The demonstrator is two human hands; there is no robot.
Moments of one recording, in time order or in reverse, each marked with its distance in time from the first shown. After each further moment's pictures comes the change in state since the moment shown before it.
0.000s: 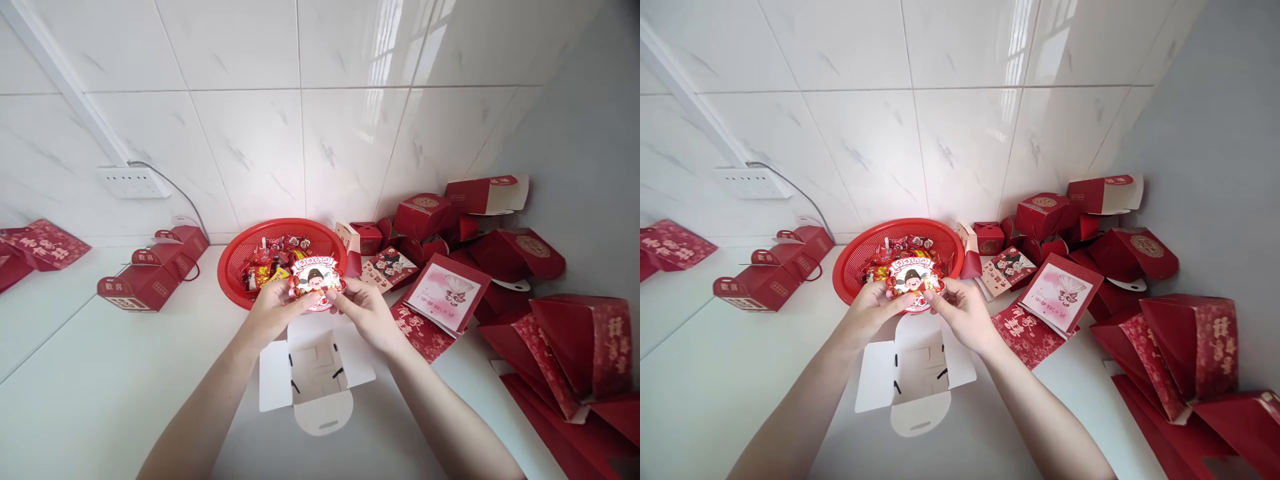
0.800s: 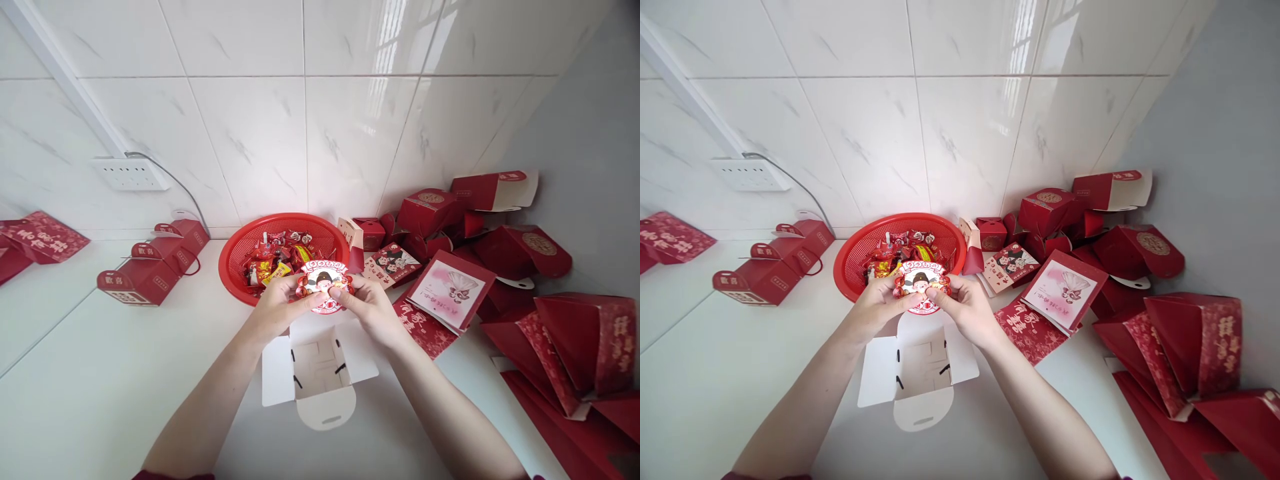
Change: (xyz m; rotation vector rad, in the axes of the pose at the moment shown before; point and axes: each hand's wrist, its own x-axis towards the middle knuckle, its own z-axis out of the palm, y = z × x) left_hand 0.004 -0.009 -0.004 -0.028 -0.061 -0.006; right_hand 0.002 0.003 0.003 0.222 -0.025 0.053
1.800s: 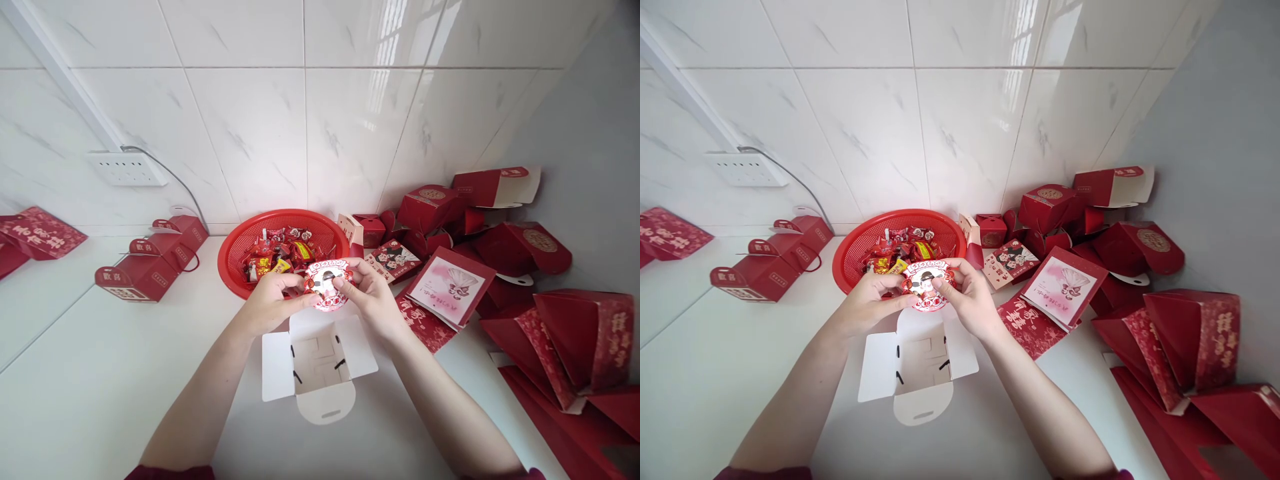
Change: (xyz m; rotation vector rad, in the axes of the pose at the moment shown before) left_hand -0.002 0.009 -0.014 0.435 -0.009 0.013; right_hand 0.003 0.002 -0.002 0.007 0.129 0.035
